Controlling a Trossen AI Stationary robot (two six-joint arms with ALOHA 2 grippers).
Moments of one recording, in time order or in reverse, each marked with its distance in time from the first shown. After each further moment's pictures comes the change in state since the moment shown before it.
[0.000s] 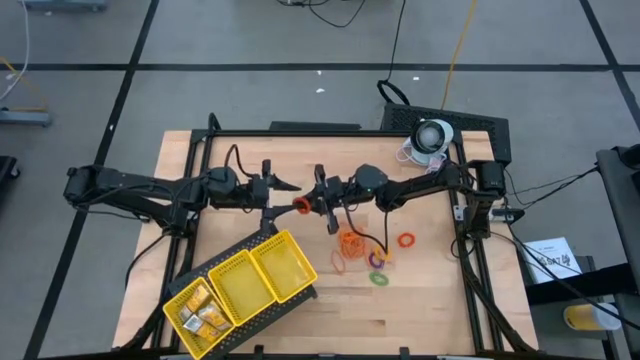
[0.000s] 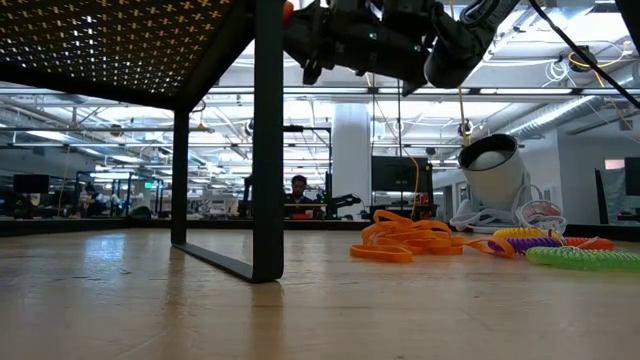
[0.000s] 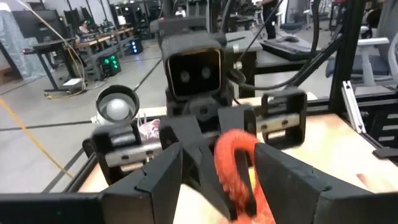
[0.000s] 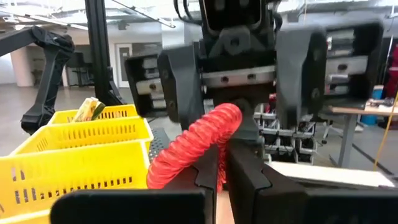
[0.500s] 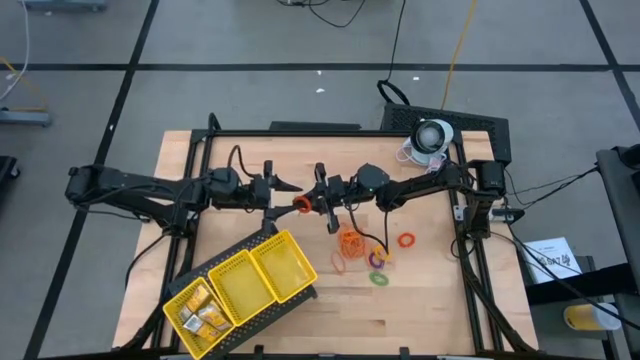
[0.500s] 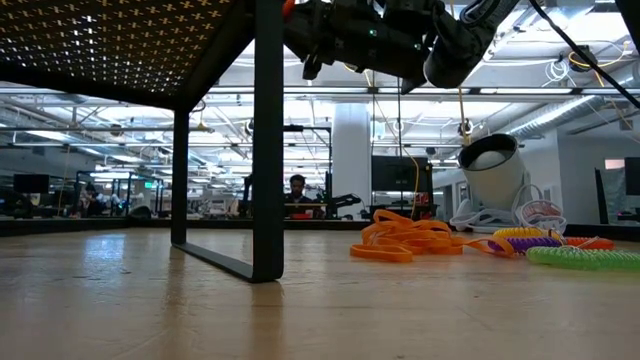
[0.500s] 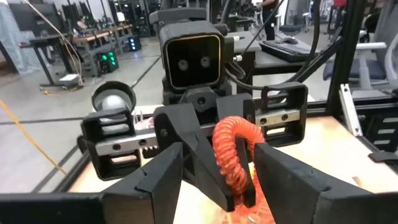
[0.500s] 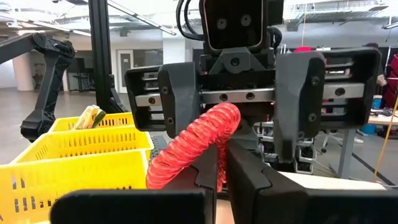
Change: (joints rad) left arm 0.001 0.017 -0.001 0.019 0.001 -0.027; right arm 0.001 0.000 0.001 0.038 0.000 -0.003
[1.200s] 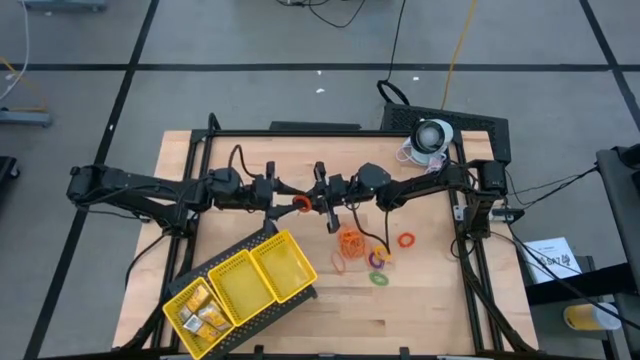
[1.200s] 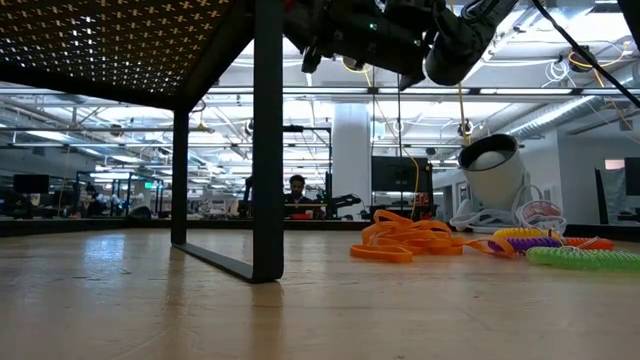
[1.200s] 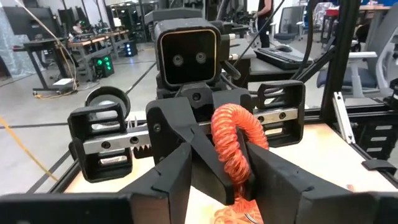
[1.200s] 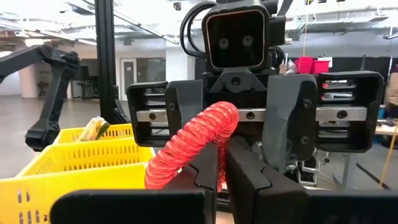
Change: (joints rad) left arm 0.000 0.024 -0.002 0.063 0.023 -0.015; right arm 0.001 -0.003 0.003 -0.027 0.000 -0.002
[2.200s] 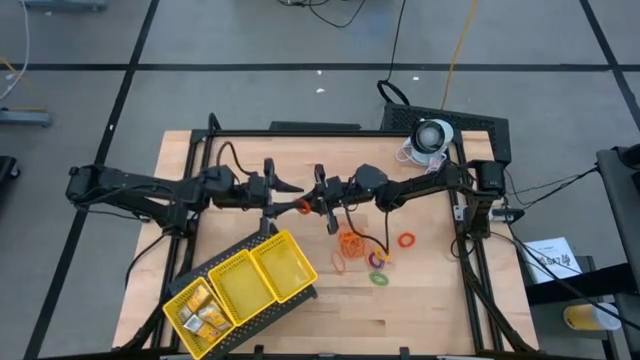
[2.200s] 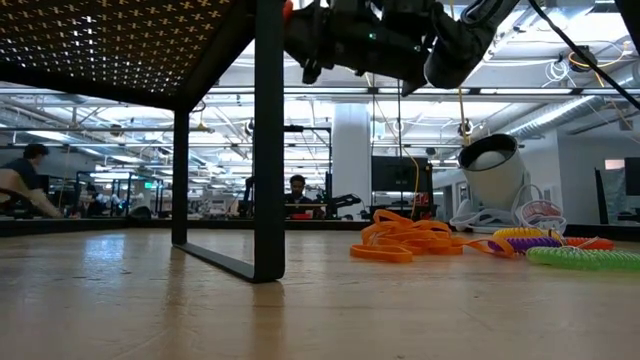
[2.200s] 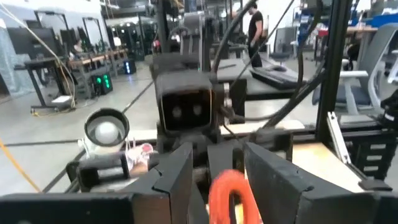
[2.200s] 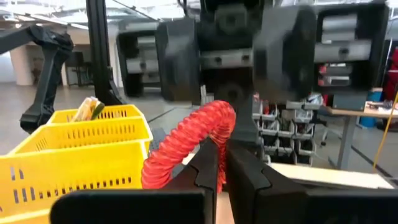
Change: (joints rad) left arm -0.001 -0.017 0.005 0.052 0.017 0.000; right arm 0.001 0.005 -0.003 -0.006 0.000 -0.004
